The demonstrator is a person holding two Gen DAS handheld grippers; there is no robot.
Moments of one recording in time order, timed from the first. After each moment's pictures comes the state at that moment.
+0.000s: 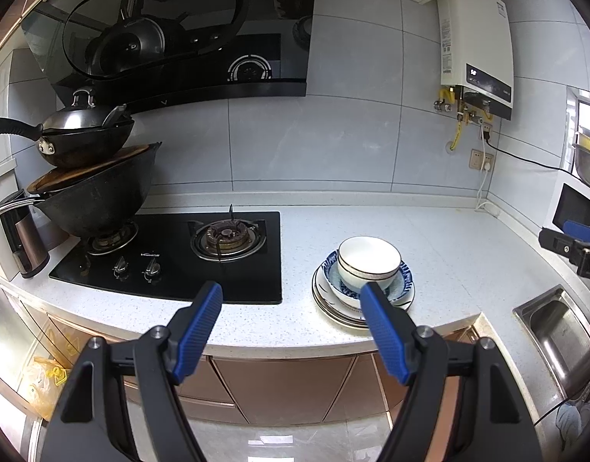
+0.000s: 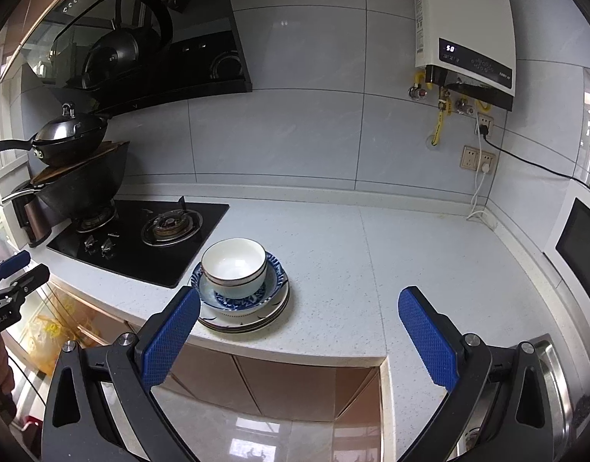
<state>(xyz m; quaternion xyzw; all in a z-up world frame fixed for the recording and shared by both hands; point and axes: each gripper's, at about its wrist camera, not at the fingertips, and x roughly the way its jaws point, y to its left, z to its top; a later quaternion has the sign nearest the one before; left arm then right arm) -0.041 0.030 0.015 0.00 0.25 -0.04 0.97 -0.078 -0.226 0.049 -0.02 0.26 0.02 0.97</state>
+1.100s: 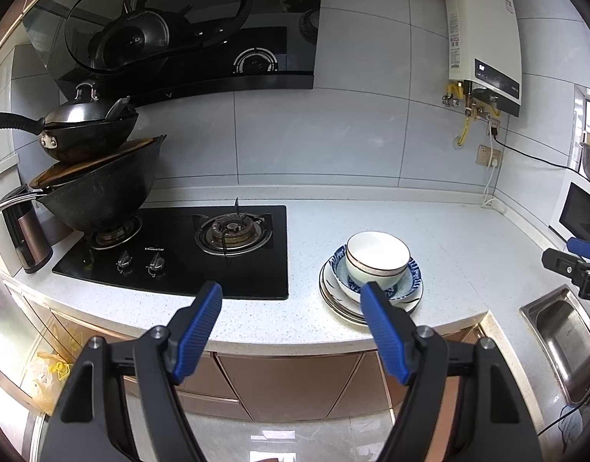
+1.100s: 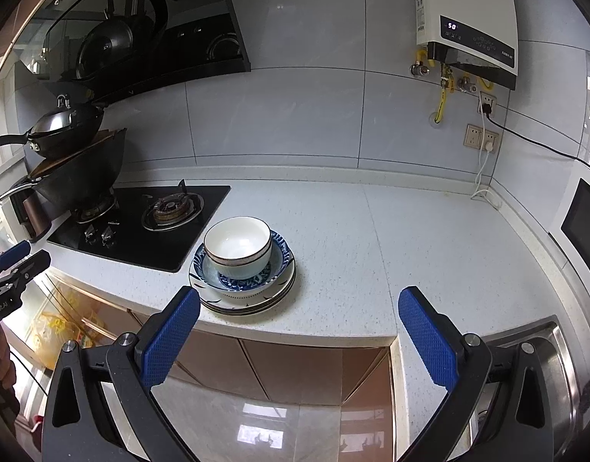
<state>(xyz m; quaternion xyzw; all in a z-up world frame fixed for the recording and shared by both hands) -0.031 0.033 0.010 0.00 0.27 -0.03 0.96 -0.073 -0.223 0.034 -0.01 0.29 0.01 0.96</state>
